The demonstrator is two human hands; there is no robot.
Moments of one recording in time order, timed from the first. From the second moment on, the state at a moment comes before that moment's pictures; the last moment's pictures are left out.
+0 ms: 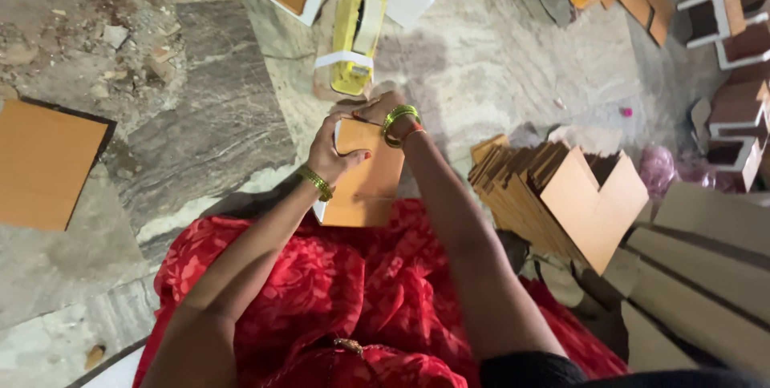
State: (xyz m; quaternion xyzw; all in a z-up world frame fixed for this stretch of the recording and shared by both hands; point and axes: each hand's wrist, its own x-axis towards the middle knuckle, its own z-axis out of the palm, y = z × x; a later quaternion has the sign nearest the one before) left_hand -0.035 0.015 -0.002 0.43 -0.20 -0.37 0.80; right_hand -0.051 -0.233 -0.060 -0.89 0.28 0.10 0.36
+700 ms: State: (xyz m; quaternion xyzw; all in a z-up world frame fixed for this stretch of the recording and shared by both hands) left_hand -0.061 0.047 -0.001 0.61 -0.59 -0.15 0.51; right_hand -0.194 -0.200 -0.016 -0.70 0.36 -0.01 0.62
